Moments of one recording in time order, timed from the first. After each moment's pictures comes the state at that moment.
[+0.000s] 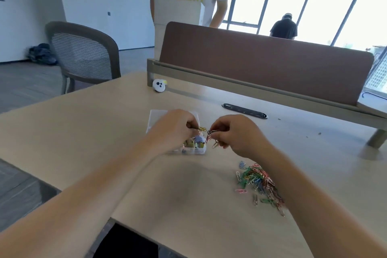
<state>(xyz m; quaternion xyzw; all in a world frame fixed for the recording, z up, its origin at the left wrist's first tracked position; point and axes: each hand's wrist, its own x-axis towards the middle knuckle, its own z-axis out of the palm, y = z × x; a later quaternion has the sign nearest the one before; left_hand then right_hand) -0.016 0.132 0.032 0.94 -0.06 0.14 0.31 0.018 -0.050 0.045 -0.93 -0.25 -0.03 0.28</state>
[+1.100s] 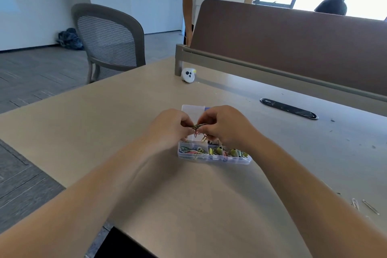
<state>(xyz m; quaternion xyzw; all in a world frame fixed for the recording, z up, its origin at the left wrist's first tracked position) 0.023 0.243 -0.011 0.94 0.04 0.10 0.33 0.077 0.083 0.017 -0.90 -0.33 0.04 0.29</state>
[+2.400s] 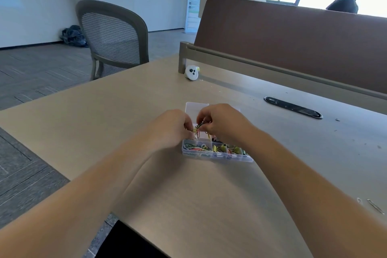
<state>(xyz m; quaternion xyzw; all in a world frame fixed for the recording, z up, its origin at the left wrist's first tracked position) 0.023 0.251 -0.014 0.97 0.04 0.07 0.24 0.081 0.101 0.014 -0.92 -0.36 0.02 0.17</state>
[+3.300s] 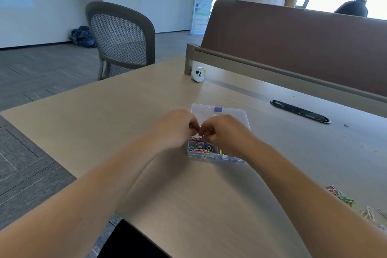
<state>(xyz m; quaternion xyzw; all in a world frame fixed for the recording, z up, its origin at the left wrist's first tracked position) 0.023 0.255 -0.013 0.97 0.01 0.09 0.23 0.074 0.101 -0.005 -0.91 -0.40 -0.01 0.14</state>
